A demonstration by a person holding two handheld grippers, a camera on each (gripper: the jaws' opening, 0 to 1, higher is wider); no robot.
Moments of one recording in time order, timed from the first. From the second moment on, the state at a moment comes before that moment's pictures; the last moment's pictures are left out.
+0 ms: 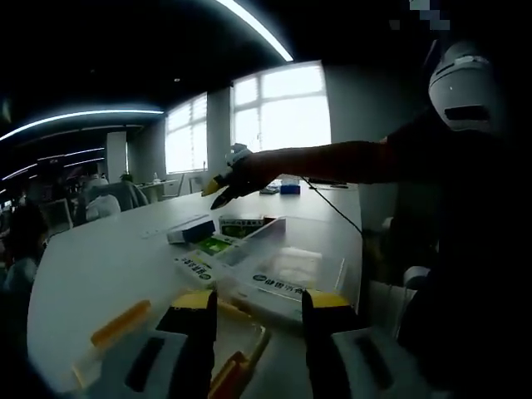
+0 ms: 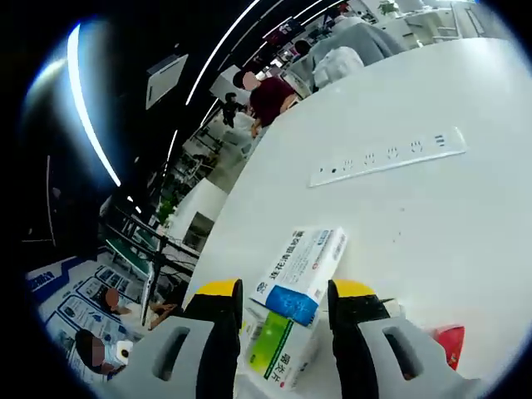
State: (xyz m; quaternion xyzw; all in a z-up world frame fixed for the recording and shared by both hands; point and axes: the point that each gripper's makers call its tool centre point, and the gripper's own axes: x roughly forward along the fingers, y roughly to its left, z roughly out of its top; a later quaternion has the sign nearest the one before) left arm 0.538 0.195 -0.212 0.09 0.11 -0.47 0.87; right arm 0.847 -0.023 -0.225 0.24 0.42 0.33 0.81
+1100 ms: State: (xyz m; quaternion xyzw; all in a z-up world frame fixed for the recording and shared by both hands) left arm 0.538 0.204 -0.213 0.09 0.12 -0.46 0.88; right arm 0.862 -0.008 -0.253 0.27 0.49 0.33 0.76
